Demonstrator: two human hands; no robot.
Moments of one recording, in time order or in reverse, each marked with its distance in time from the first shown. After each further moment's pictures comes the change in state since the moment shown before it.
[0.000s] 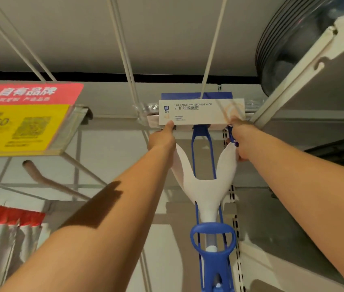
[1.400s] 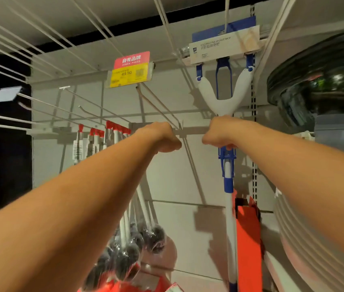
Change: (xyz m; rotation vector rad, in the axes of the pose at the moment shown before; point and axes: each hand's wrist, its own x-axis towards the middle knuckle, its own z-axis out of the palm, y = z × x) left_hand -0.235 0.009 -0.136 1.662 -0.257 0.032; right_hand -0.259 0.038 -0.069 -1.259 -0.723 -0.359
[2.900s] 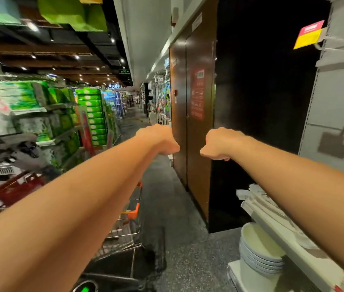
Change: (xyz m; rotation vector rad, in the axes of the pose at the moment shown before) left_hand -0.508 -0.520 -0.183 0.439 -0.217 -1.035; right_hand -0.324 -0.652 0.077 0.266 -0.308 -1.059
